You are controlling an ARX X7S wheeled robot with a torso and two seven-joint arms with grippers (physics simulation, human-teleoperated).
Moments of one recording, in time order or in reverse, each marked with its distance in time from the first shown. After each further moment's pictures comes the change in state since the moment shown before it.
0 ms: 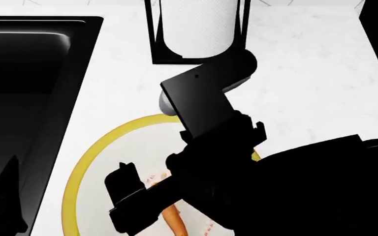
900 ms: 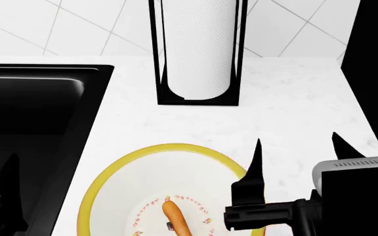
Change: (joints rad) left arm 0.032 0.014 0.003 -0.018 0.006 0.094 0.036; right arm -0.762 0.202 0.327 -0.564 -0.870 -0.520 -0.225
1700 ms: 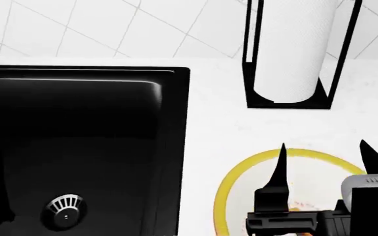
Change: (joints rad) left arm -0.015 -0.015 -0.032 -0.018 -0.018 0.000 -0.043; right arm -0.115 0.043 0.072 -0.021 -0.044 -0.084 -0.018
